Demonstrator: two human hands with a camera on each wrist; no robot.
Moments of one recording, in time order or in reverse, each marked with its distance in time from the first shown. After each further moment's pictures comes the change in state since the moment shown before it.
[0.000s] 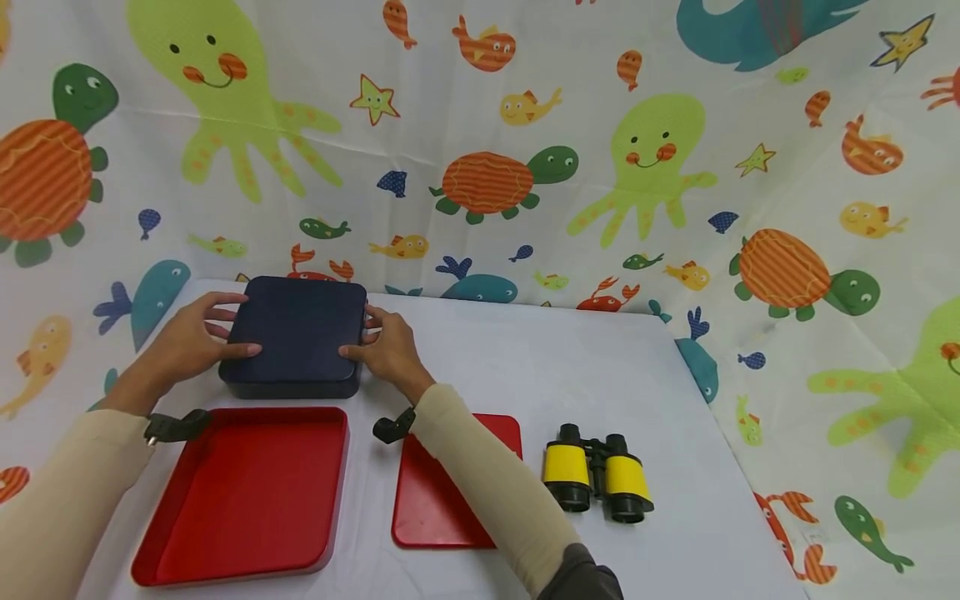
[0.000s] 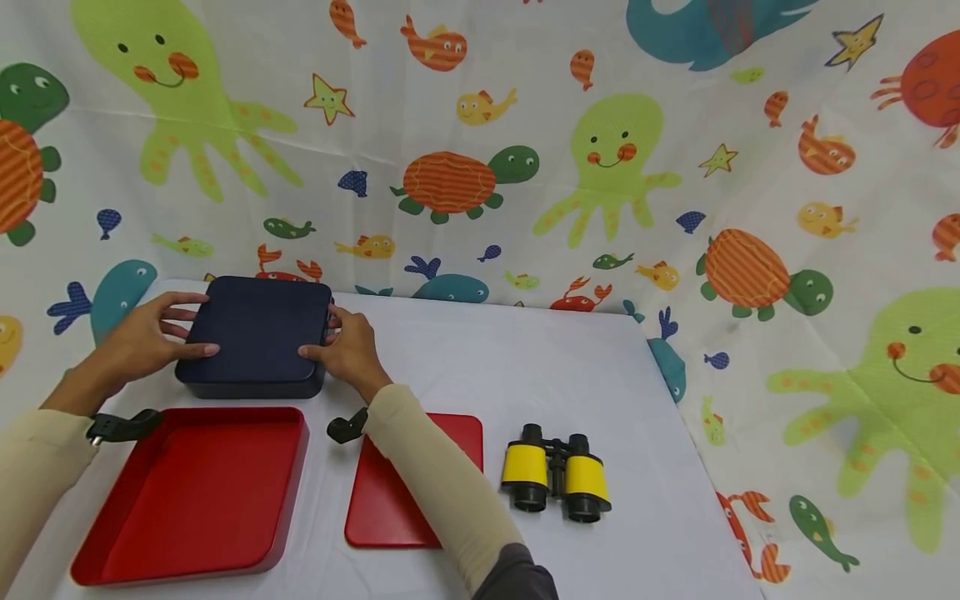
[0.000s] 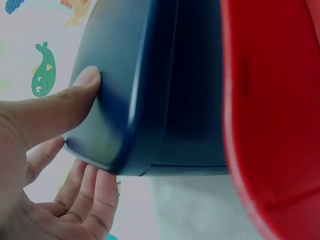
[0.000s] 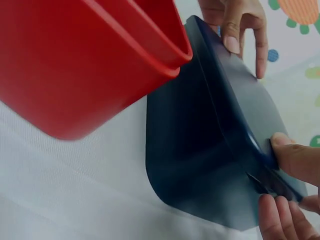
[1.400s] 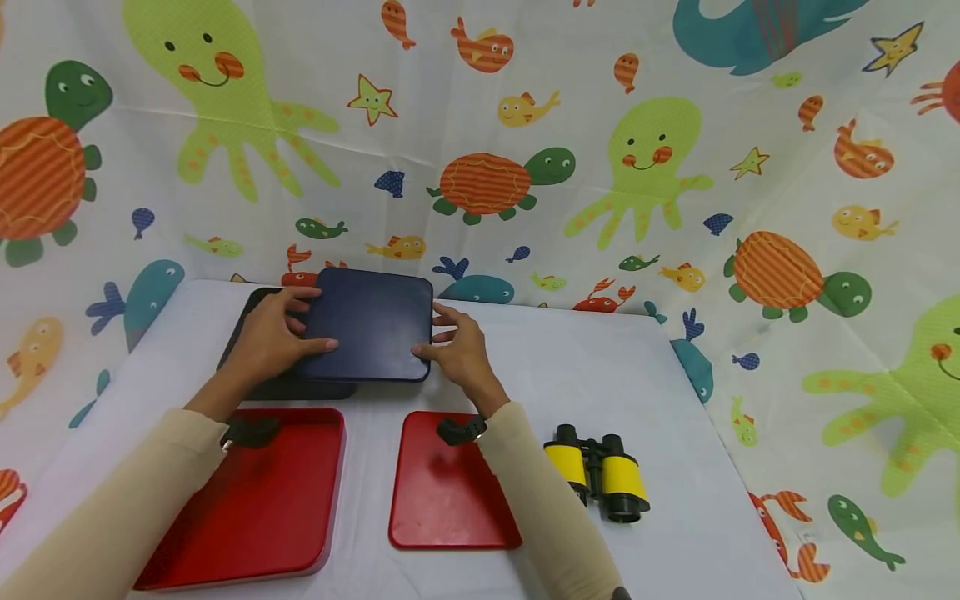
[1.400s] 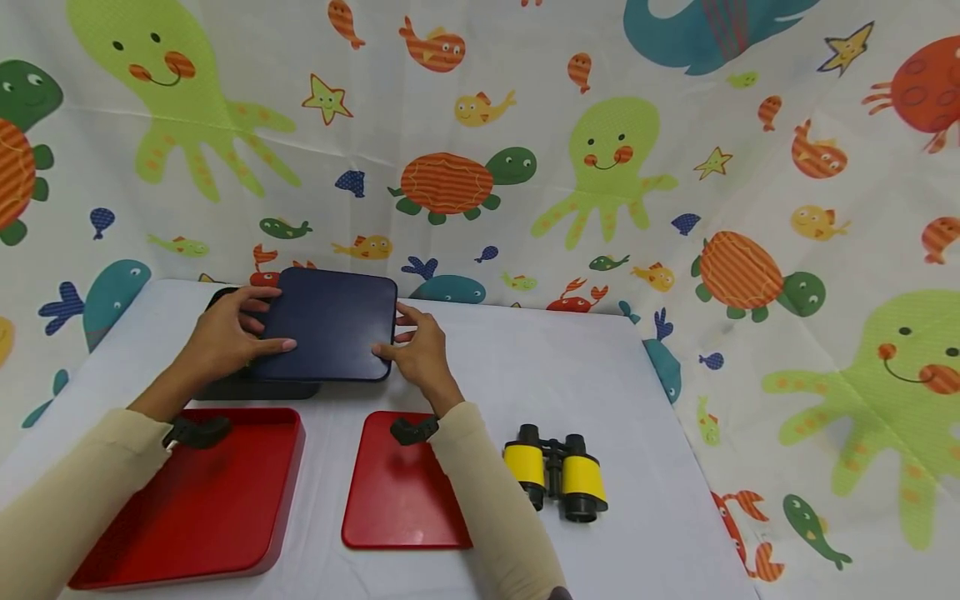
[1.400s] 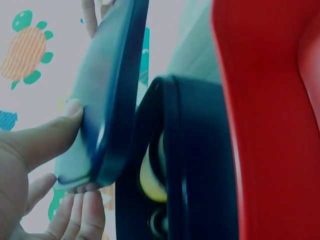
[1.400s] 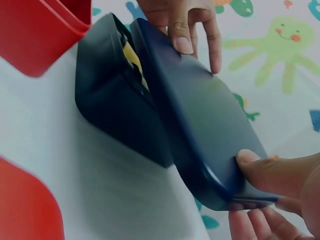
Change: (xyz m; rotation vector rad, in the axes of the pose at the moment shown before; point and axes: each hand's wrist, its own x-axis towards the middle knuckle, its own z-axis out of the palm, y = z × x) left_hand 0.004 0.086 0.068 0.015 0.200 0.222; right_hand -0.032 0.033 -0.097 0.077 0.119 0.030
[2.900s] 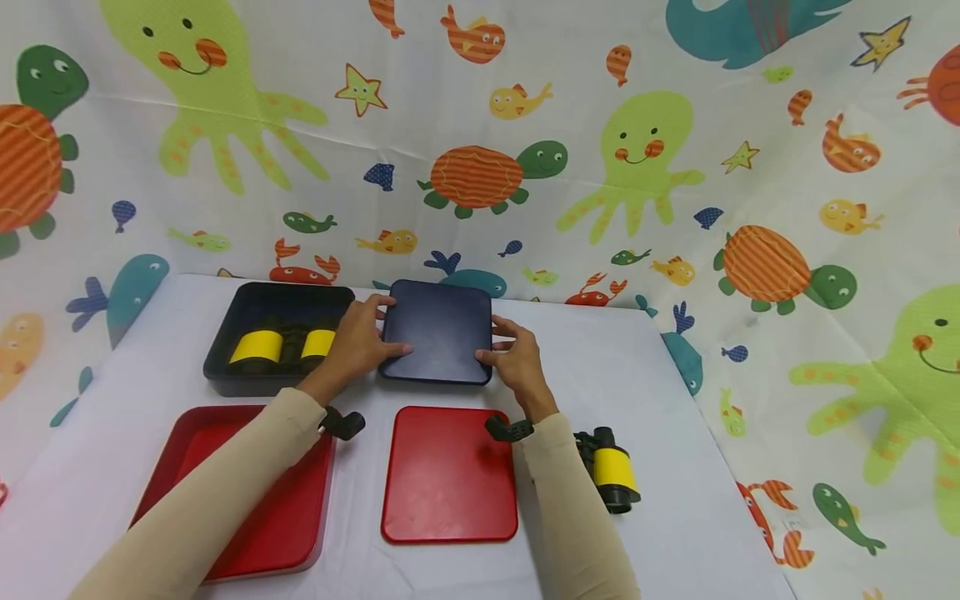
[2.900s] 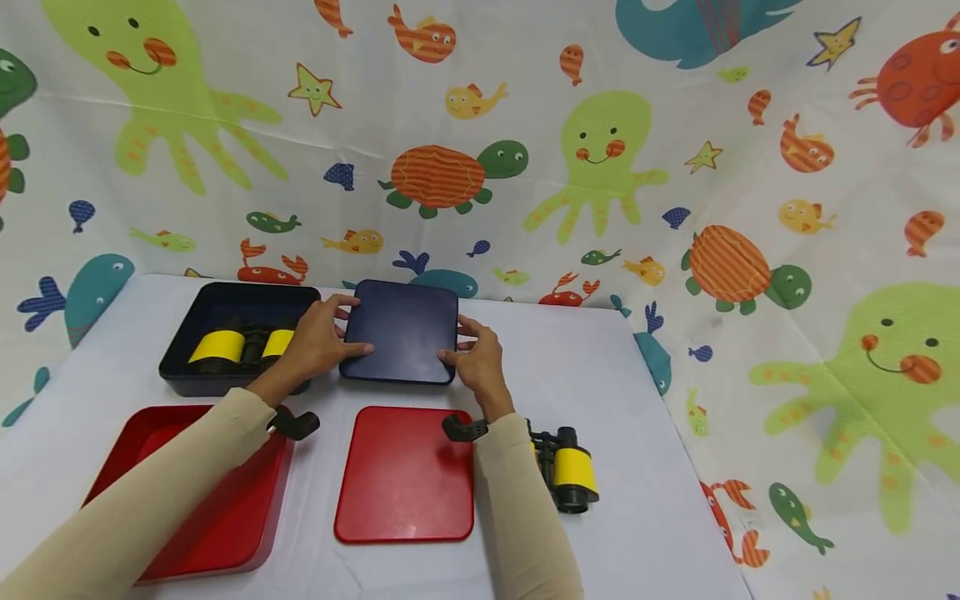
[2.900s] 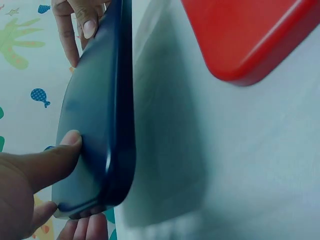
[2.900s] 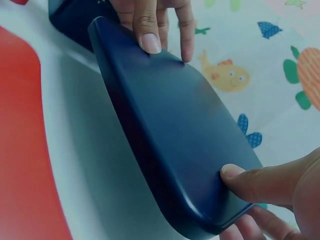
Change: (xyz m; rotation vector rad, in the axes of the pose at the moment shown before) left_hand 0.028 0.062 0.104 -0.083 -0.107 -0.068; right_hand -0.007 0.055 -0.080 0.006 0.116 0.120
